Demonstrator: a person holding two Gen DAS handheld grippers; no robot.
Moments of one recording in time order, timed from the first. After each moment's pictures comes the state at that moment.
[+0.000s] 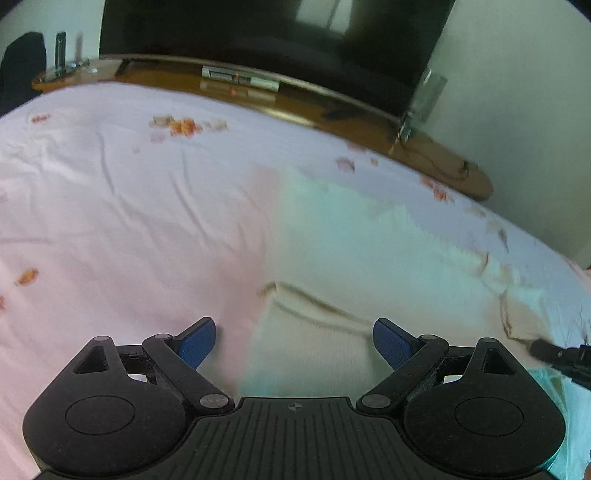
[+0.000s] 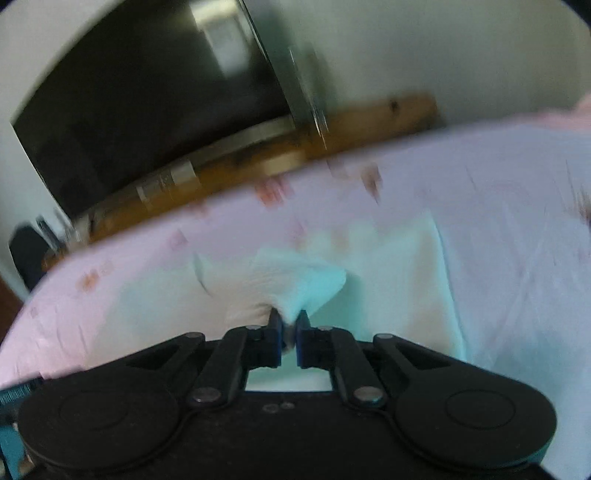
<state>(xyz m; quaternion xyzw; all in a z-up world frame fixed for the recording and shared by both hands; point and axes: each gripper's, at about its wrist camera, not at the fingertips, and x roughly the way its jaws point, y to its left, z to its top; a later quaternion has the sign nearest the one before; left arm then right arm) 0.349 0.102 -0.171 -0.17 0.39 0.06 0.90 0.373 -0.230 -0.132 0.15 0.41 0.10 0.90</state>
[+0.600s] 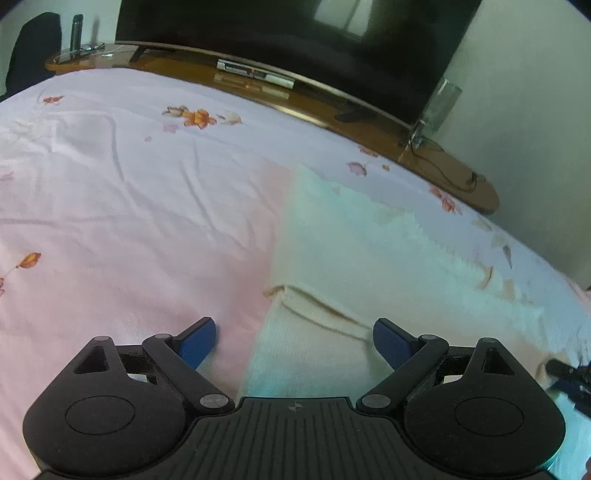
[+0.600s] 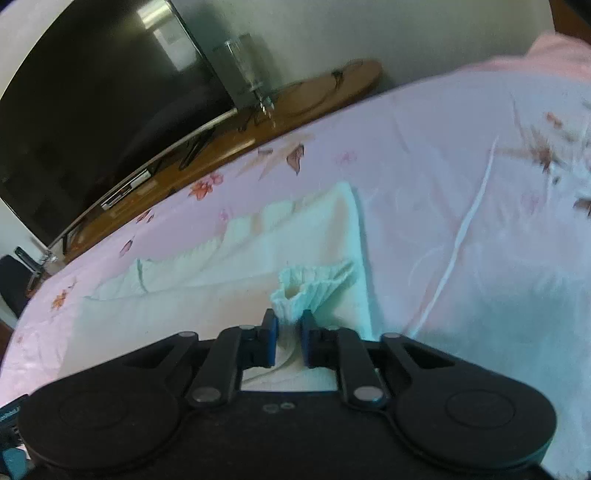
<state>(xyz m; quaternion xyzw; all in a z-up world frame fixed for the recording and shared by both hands) 0.348 0.108 -0.168 -0.20 0.38 0.07 0.90 0.376 -0.282 -0.139 0.20 0.40 0.04 0.89</state>
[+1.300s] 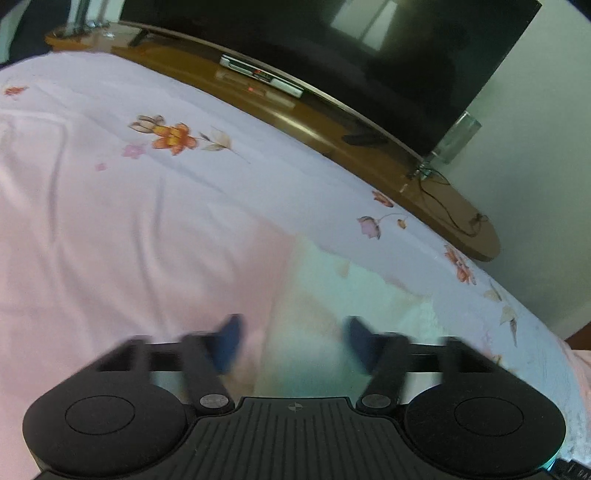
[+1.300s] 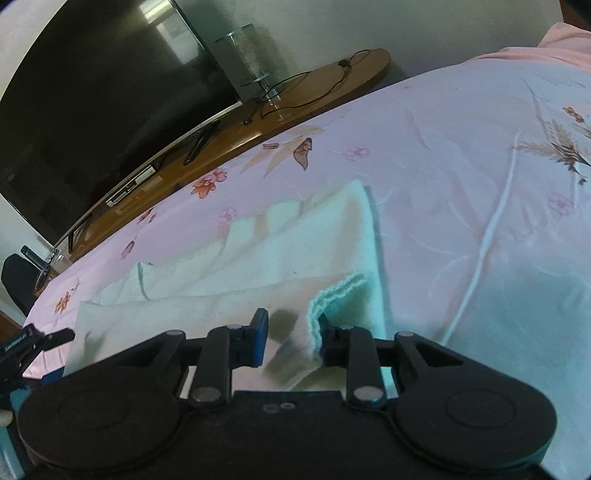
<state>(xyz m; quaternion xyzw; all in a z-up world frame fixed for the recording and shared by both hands) 0.454 0.144 -0.183 -0.27 0.37 0.06 0.89 0.397 -0.281 -0.143 0.20 0.41 0.07 0.89</state>
